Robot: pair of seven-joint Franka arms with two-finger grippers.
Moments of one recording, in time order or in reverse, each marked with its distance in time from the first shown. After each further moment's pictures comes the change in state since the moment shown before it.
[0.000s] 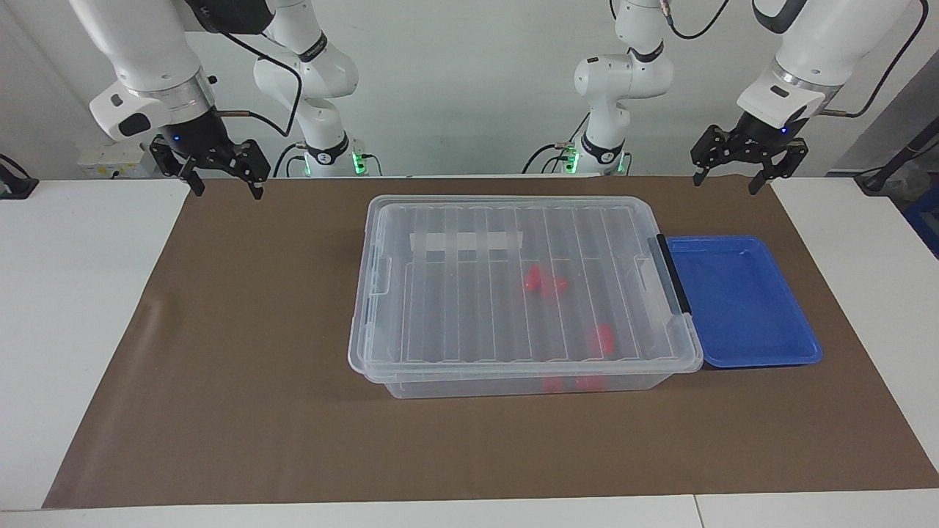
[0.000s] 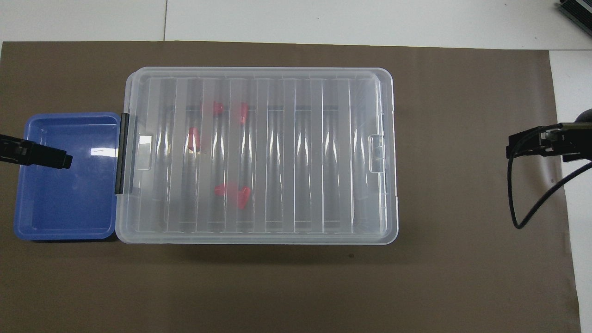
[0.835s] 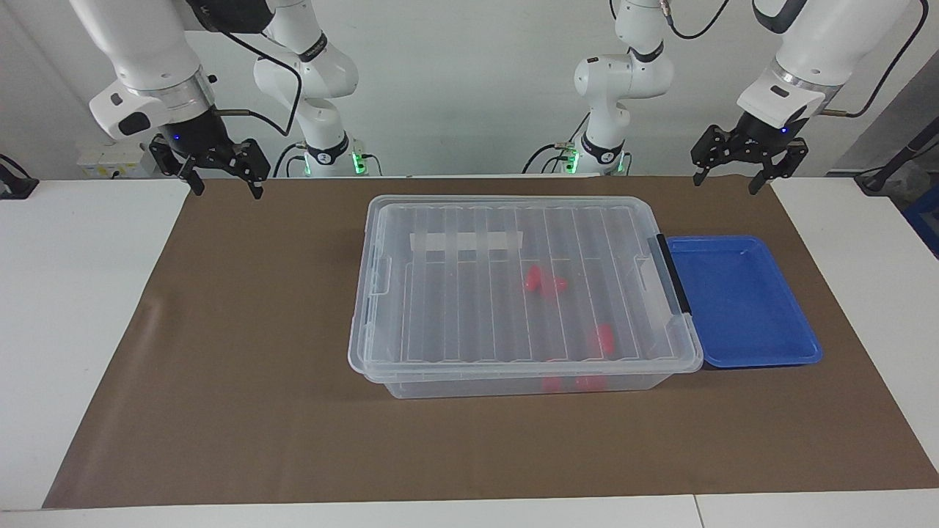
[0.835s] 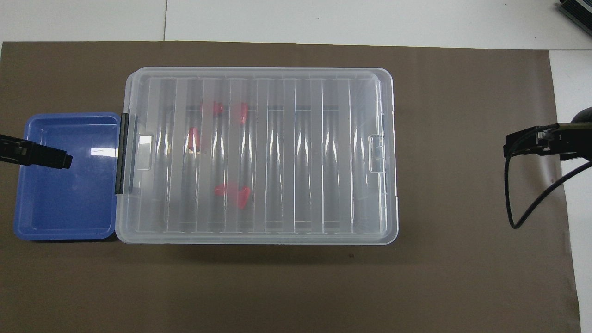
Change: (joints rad) left arm 0.000 0.000 0.000 0.000 0.000 0.000 0.000; right arm 0.005 -0.003 0.006 -0.014 0.000 0.029 -0.001
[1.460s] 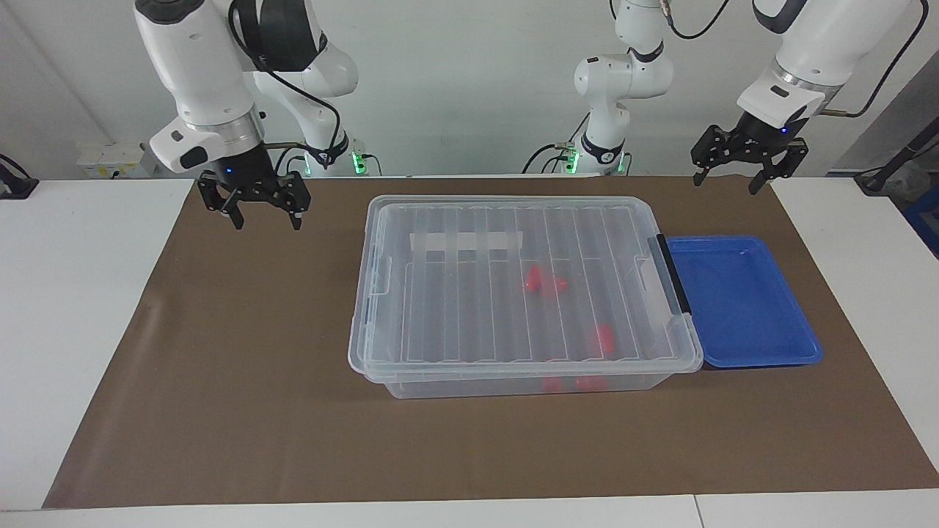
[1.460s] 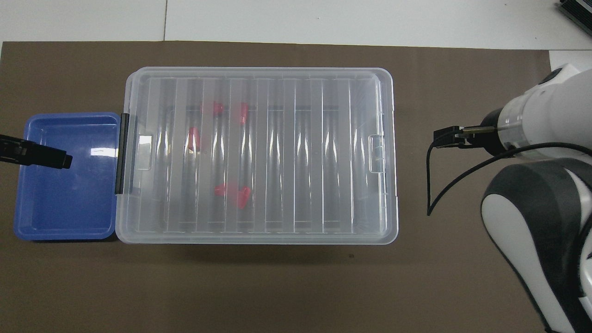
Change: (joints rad) left arm 0.000 0.000 0.000 0.000 0.000 0.000 0.000; right arm 0.125 0.007 0.017 -0.205 0.001 0.320 0.105
